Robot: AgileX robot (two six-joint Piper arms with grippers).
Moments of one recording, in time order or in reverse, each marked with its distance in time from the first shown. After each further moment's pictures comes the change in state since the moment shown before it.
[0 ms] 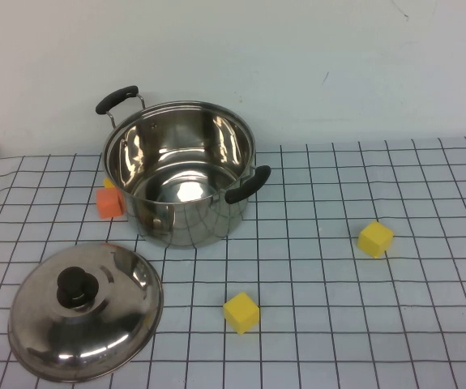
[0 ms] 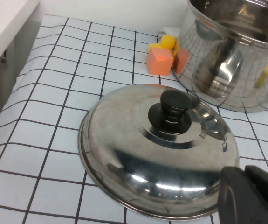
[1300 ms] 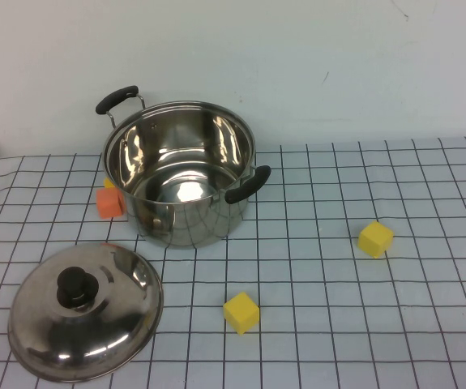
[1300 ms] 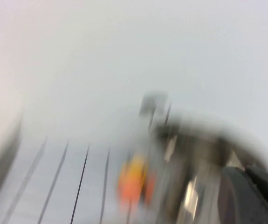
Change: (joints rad) right arm 0.000 0.000 0.000 0.000 0.000 0.000; left arm 0.000 0.000 0.011 -0.021 -0.368 -0.006
